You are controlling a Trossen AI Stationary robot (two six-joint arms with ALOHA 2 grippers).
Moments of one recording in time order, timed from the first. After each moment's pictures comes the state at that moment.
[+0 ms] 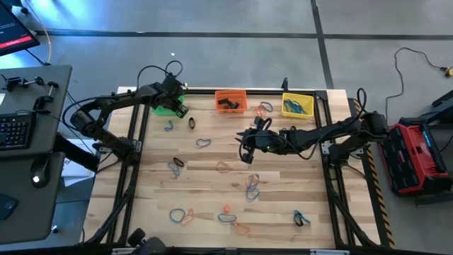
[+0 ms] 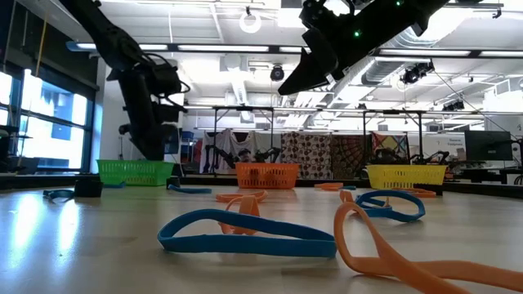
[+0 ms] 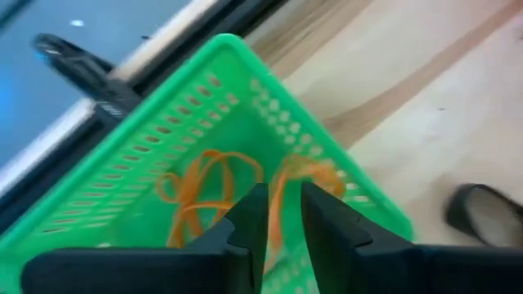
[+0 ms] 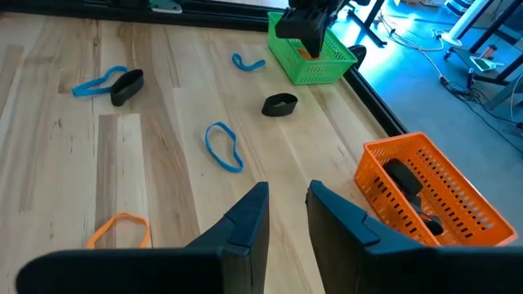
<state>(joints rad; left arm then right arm) 0.87 1.49 0.83 -0.45 -0.17 0.07 0.07 1.52 0.90 0.09 0.45 -0.02</state>
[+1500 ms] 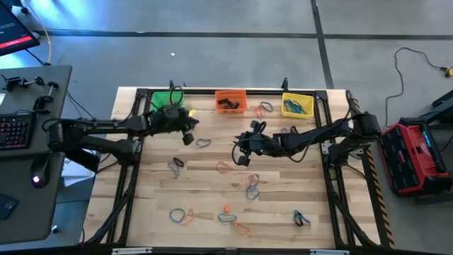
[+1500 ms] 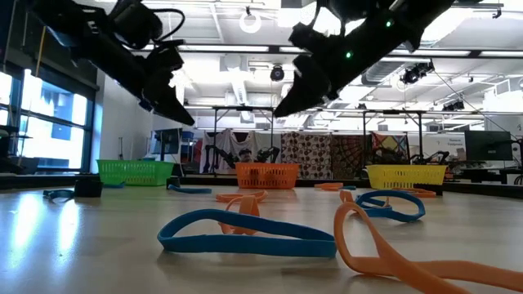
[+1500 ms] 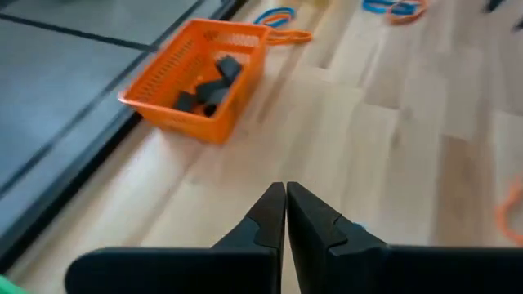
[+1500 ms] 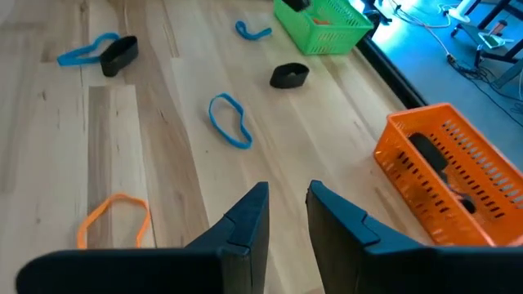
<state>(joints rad) 0.35 1.11 0.51 0.02 -0.13 0.07 0.07 1.62 0.90 0.12 0.45 0.02</state>
